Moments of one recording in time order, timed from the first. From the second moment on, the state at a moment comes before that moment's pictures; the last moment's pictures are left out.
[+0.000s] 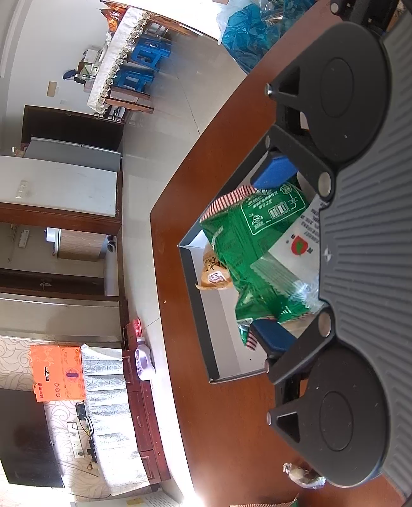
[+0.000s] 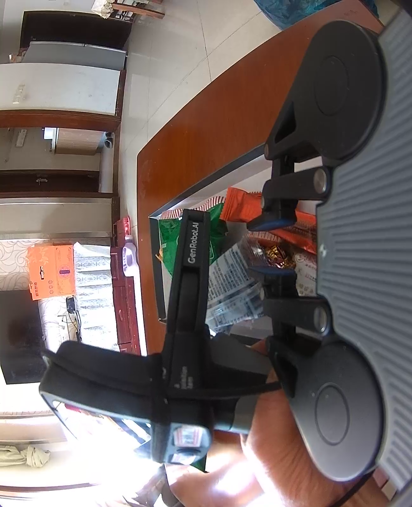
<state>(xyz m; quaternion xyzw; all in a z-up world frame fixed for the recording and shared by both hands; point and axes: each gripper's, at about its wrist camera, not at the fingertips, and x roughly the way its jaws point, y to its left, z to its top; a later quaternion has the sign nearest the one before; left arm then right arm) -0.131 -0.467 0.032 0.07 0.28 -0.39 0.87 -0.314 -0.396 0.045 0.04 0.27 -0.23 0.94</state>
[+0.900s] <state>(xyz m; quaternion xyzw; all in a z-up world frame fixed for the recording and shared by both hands) -0.175 -0.384 0.063 0.10 0.23 -0.37 0.90 -0.336 -0.356 0.050 0.01 0.21 -0.20 0.96</state>
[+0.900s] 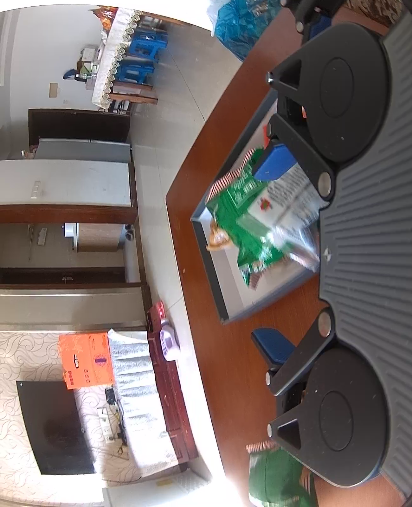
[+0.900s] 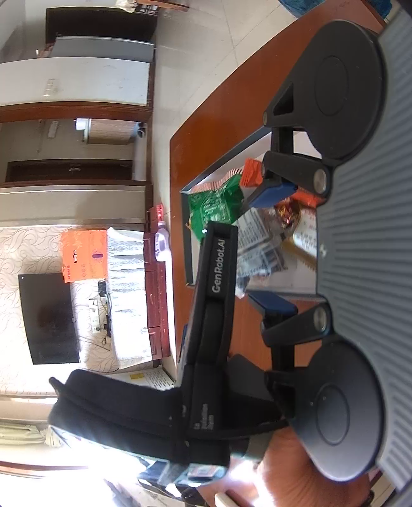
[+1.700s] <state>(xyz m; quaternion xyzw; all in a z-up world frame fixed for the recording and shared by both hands) -0.106 -0.191 0.069 0.09 0.25 -0.20 0.94 -0.285 -0.284 0.036 0.00 0.23 -0.13 0.97</state>
